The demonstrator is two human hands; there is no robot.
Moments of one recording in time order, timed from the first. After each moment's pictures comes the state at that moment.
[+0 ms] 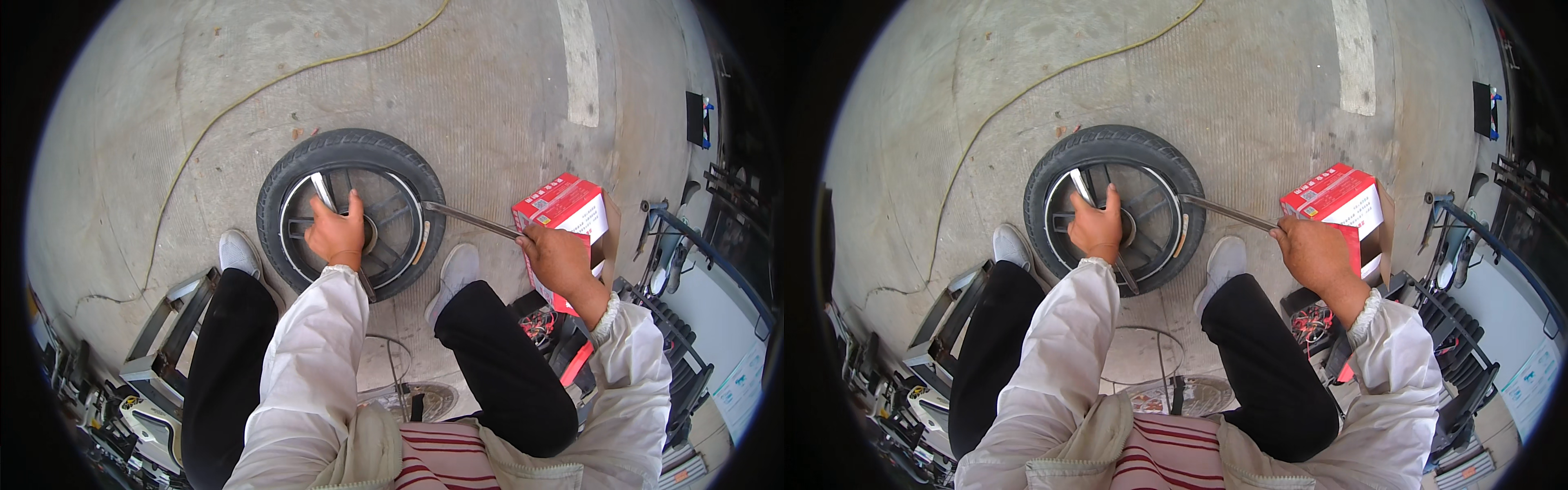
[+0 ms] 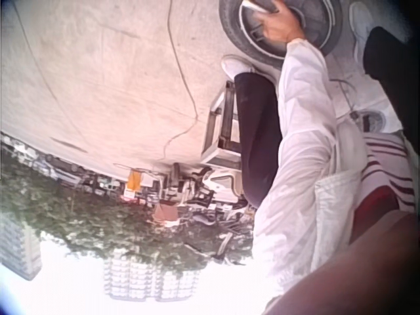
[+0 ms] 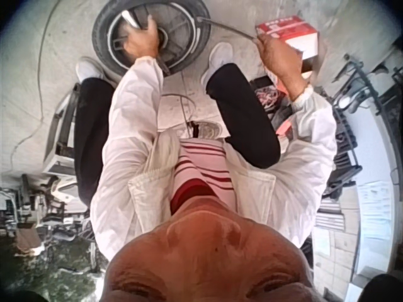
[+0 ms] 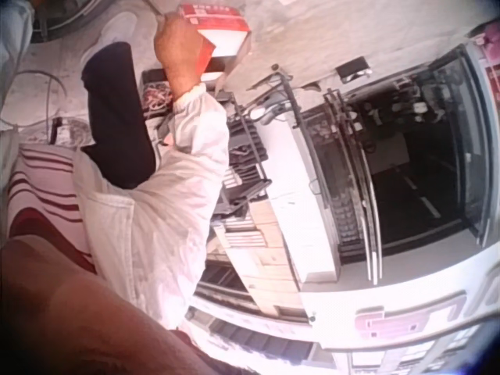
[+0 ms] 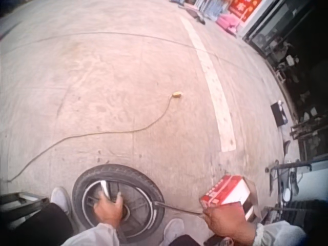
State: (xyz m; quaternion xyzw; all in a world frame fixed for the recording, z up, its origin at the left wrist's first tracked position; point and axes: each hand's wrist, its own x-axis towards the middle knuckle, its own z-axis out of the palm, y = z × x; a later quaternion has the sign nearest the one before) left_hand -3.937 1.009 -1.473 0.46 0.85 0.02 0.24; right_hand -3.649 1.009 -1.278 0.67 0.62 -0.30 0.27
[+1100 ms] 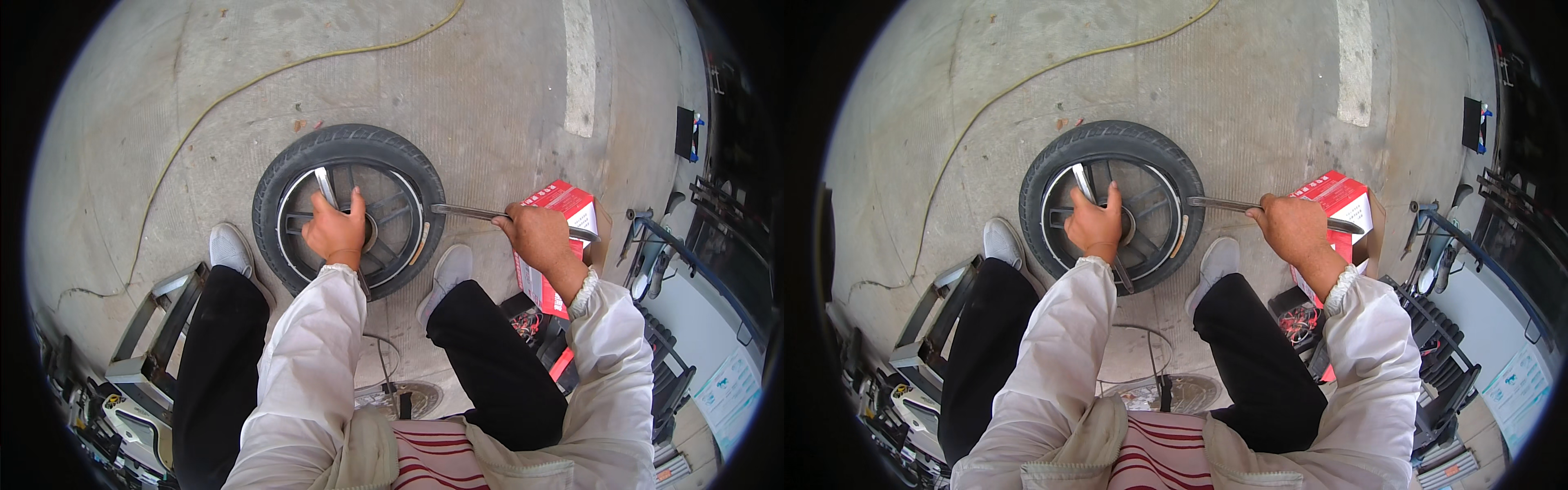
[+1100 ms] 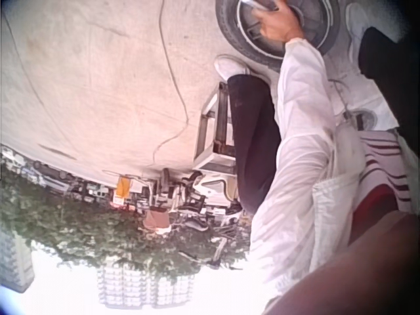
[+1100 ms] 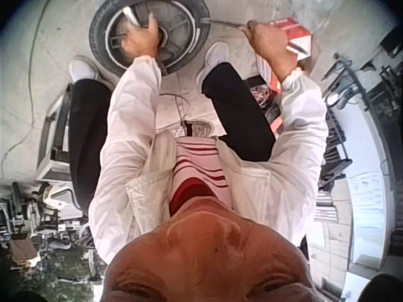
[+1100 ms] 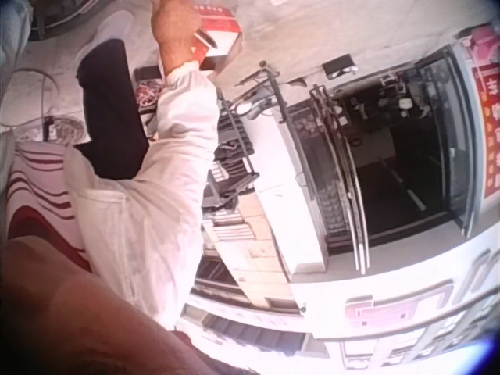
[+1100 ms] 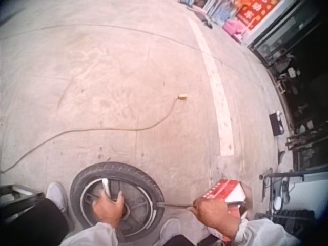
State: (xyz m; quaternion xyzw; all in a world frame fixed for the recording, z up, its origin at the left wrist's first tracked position) left_hand -3.942 1.007 -1.478 0.48 0.85 0.05 0.23; right_hand -3.669 1.036 -1.318 0.61 0.72 -0.19 0.26
